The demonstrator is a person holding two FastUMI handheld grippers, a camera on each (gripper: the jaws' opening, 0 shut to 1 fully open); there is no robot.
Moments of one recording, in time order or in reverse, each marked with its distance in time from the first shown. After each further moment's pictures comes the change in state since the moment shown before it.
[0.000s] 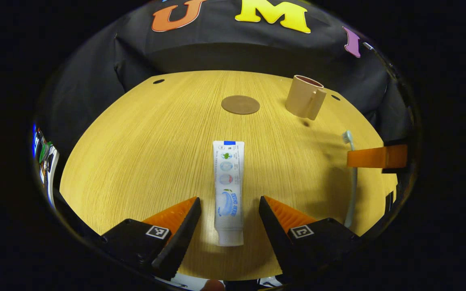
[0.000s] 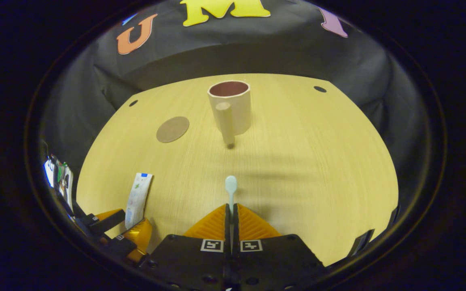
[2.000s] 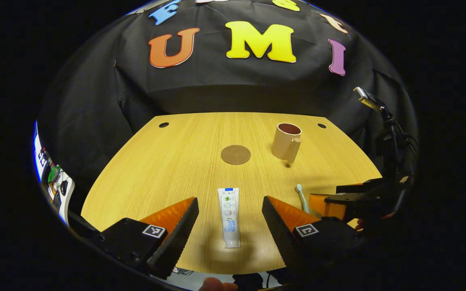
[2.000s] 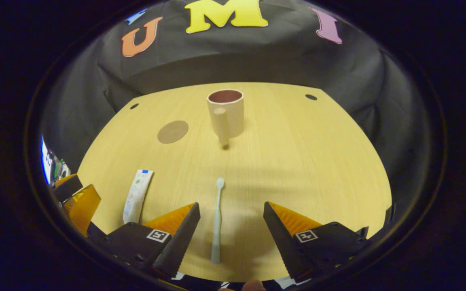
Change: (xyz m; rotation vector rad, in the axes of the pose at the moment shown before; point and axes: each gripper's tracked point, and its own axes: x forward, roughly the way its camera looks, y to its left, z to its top) left arm -0.089 -0.005 0.079 0.058 -0.226 -0.010; right arm -0.009 -0.007 -0.015 -0.005 -0.032 -0.050
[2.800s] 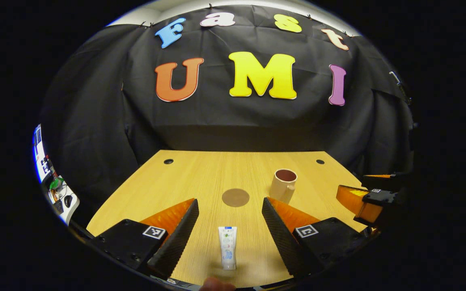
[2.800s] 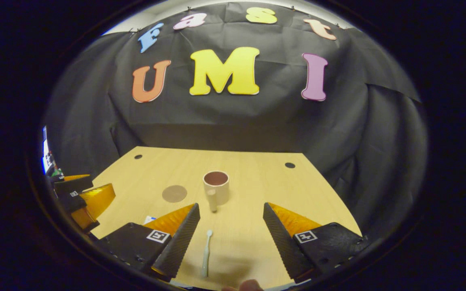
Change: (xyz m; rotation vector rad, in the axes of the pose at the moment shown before) left arm -0.017 0.002 0.078 -0.016 -0.210 0.019; right arm -0.112 -0.019 0.098 -0.043 -0.432 -0.027
